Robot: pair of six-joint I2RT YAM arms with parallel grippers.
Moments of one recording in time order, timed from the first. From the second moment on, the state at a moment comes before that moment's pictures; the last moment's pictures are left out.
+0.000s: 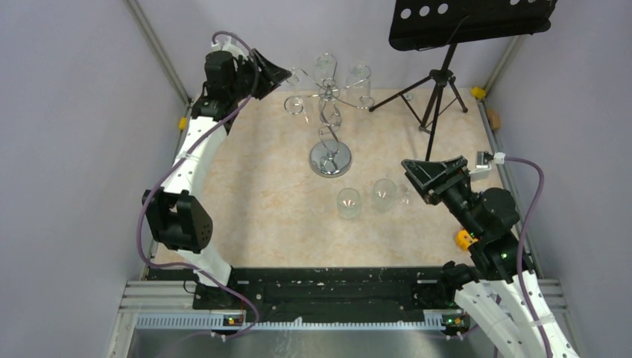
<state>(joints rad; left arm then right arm) -0.15 1.70 1.71 -0.23 0.37 -0.79 0.37 0.44 0.67 -0.20 -0.12 1.22</state>
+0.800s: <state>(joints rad) -0.14 1.67 1.55 0.03 0.48 -0.94 0.37 0.48 0.68 -0.21 -0.15 1.18</state>
